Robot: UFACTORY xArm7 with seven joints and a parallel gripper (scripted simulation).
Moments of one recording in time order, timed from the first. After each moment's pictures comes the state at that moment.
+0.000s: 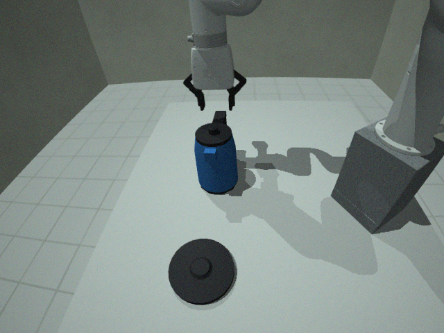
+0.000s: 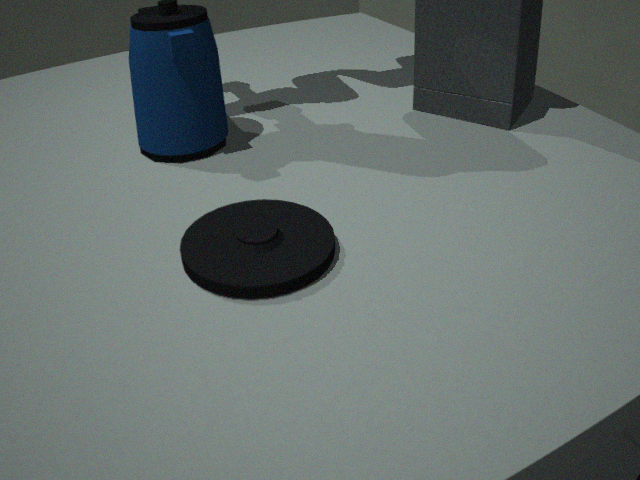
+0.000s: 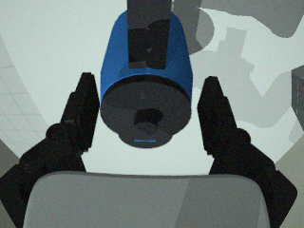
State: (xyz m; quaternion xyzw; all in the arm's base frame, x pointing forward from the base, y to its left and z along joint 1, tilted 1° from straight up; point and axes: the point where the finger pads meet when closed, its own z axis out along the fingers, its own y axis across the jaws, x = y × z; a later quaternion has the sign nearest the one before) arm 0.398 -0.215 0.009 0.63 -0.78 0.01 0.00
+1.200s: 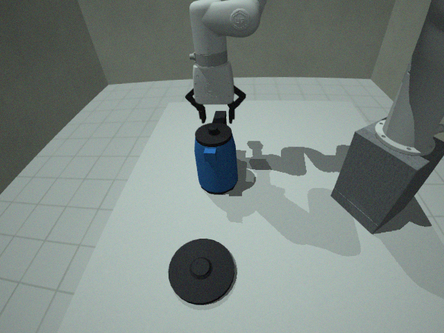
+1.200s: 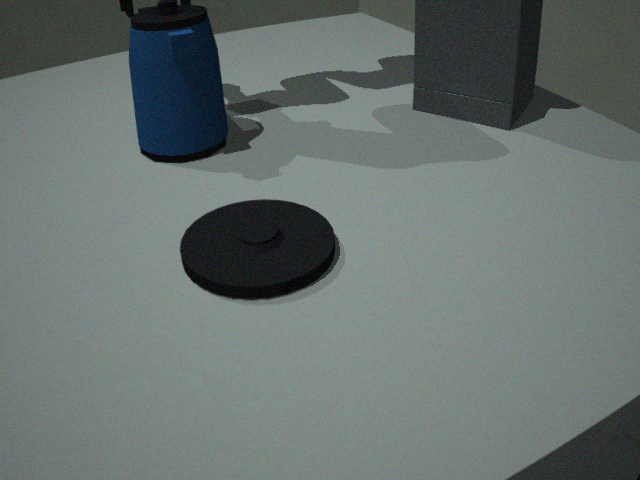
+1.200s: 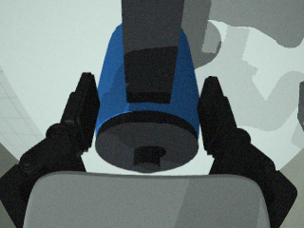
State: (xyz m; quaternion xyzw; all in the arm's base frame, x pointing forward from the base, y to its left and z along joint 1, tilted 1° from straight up) arm 0.400 -0.218 -0.033 0.63 -0.78 0.01 0.00
